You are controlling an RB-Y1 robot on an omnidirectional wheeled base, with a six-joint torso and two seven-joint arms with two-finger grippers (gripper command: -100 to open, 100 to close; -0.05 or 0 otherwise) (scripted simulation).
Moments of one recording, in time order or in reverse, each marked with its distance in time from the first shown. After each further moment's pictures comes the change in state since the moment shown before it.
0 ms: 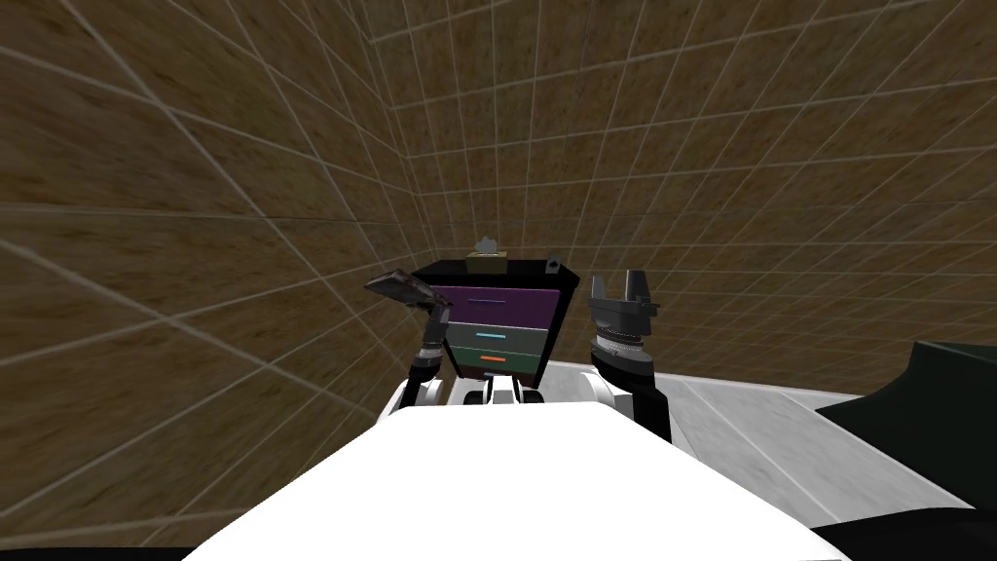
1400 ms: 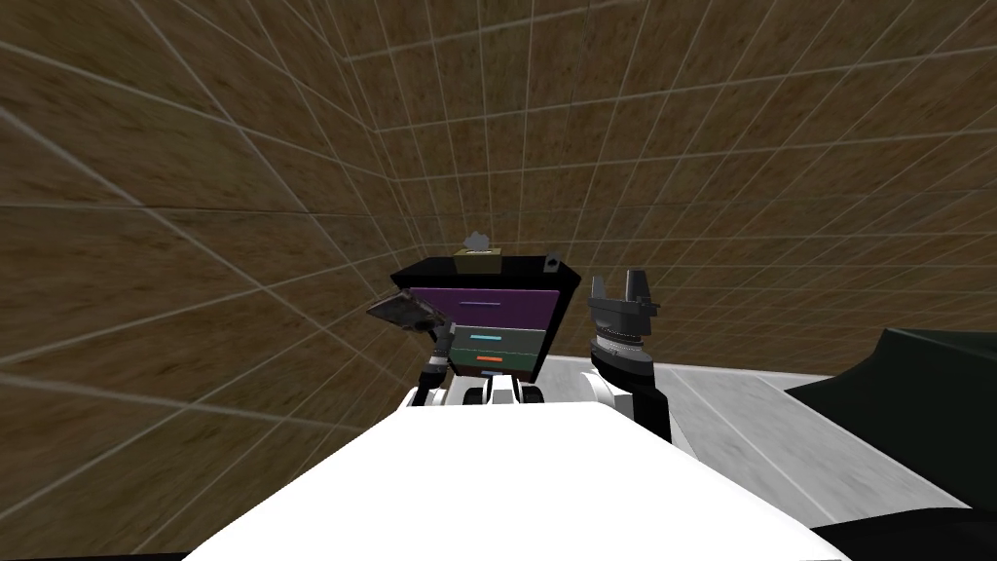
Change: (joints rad) left arm -0.057 -0.002 -0.016 0.294 -0.022 -0.040 -0.036; right arm 0.000 0.000 0.000 0.000 0.000 0.000 0.000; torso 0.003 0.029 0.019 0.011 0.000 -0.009
